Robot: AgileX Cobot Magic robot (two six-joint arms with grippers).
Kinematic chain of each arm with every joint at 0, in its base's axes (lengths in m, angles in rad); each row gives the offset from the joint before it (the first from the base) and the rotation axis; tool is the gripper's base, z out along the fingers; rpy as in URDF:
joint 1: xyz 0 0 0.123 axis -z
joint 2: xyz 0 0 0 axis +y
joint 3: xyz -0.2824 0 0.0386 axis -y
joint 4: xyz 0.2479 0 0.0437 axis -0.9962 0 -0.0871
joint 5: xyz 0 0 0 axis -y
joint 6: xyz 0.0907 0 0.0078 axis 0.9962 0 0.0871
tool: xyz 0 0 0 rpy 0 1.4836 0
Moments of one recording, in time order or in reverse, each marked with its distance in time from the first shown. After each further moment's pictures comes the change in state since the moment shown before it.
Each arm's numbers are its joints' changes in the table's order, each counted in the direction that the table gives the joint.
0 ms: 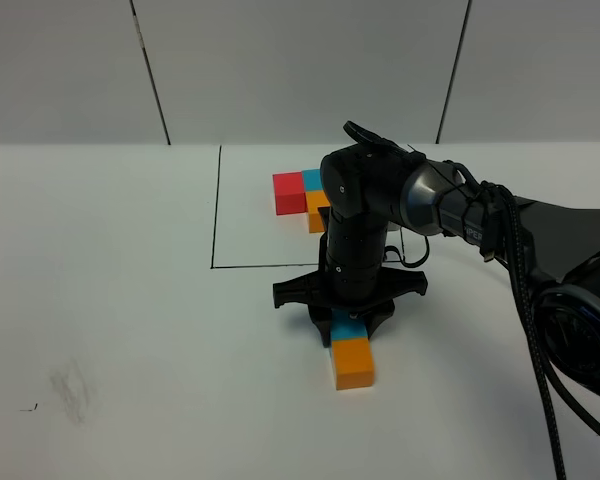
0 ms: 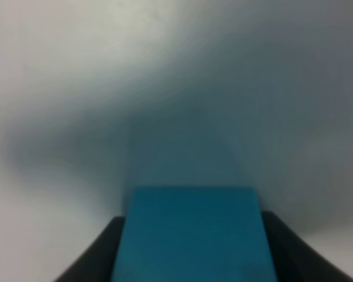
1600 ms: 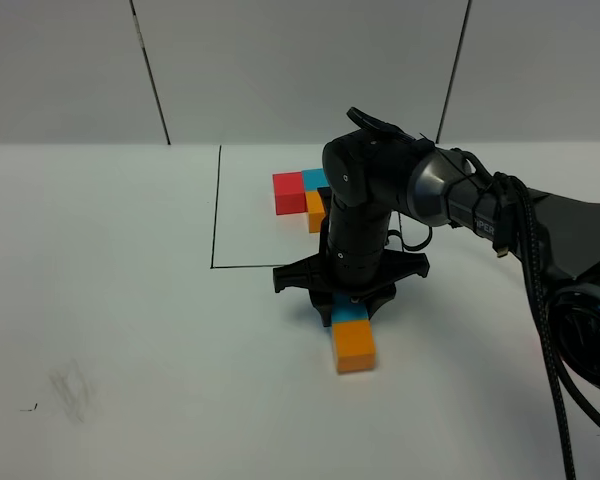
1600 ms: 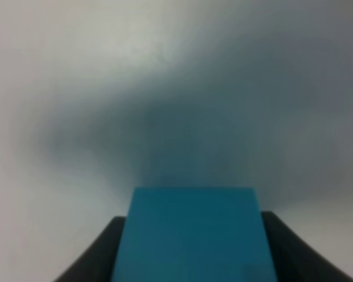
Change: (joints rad) left arm 0.000 0.000 -0.001 0.000 0.004 0.000; right arm -0.001 -0.042 -0.001 0.044 0.034 0.000
